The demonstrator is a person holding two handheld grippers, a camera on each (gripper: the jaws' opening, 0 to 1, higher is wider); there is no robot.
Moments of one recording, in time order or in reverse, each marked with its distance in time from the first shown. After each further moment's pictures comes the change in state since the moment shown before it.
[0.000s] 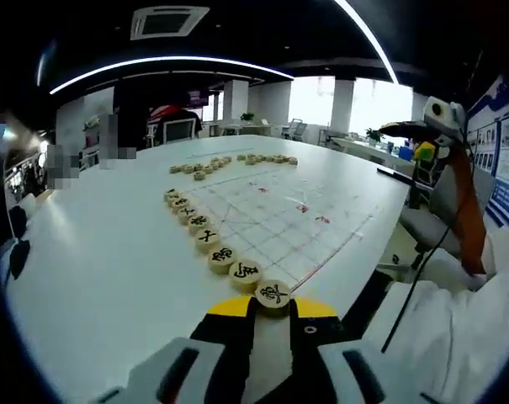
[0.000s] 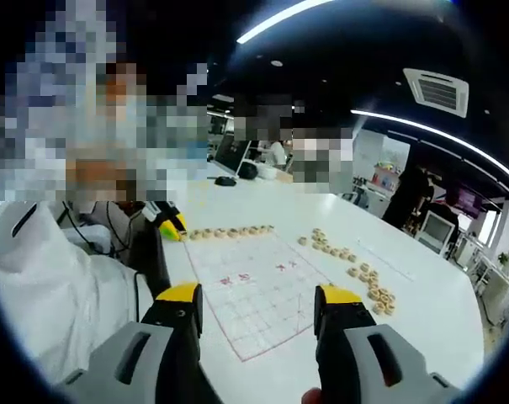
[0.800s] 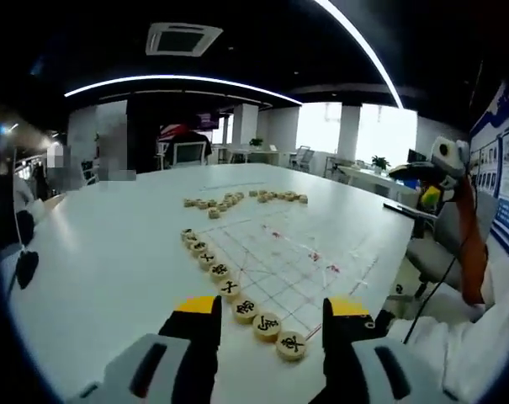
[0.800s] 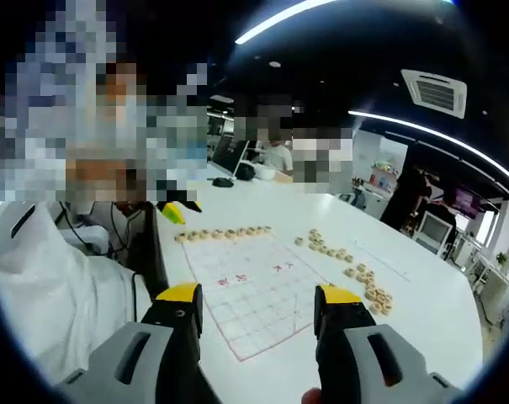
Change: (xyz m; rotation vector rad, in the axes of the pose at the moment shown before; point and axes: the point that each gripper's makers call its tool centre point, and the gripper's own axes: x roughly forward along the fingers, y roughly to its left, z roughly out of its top) left arm -0.013 0.022 0.061 -0.032 -0.156 0.036; right arm -0.004 -0.003 0.001 0.001 -0.006 -0.016
